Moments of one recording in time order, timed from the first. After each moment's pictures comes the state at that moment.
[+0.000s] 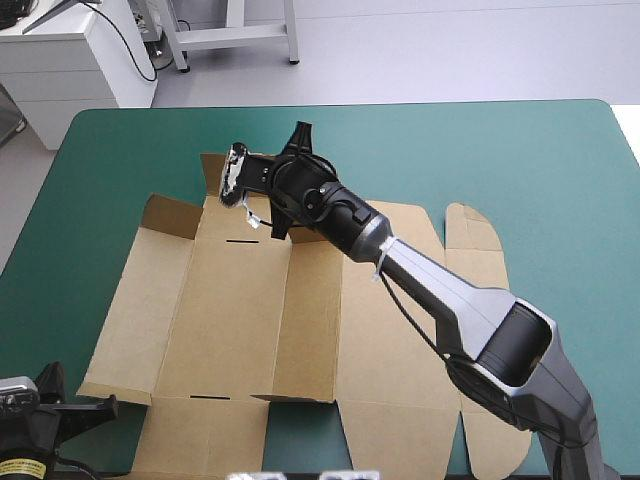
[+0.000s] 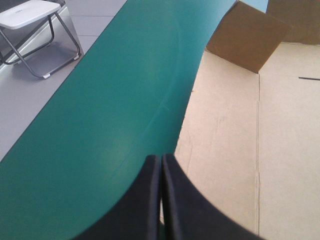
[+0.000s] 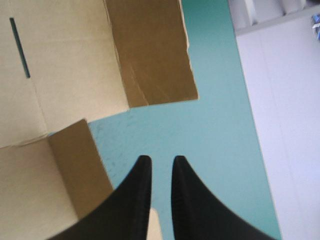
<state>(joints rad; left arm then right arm) 0.06 0.08 -0.43 0.21 0.81 -0.13 0.87 2.06 -2.17 -0.49 1.01 -0.40</state>
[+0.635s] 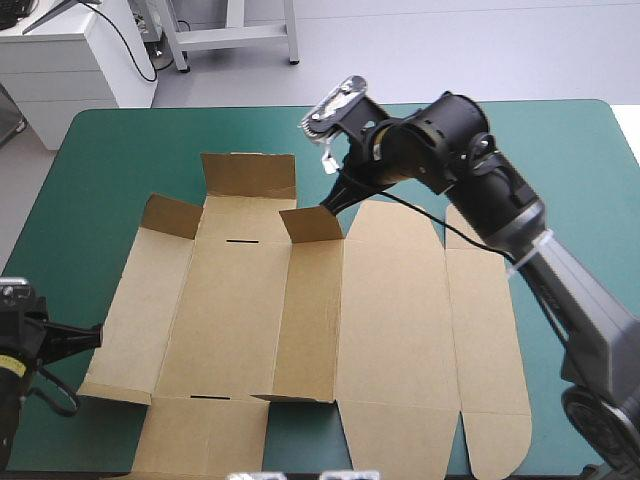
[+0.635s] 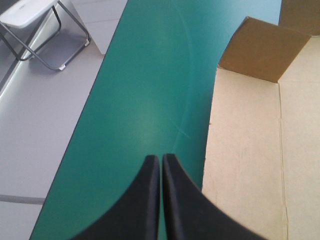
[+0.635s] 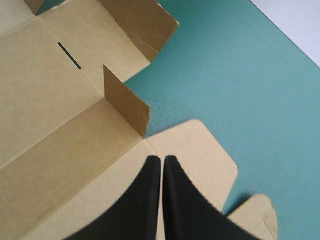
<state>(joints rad) 0.06 0.58 -0.76 0.25 0.81 -0.03 0.68 1.68 -2.04 -0.12 1.25 -0.16</state>
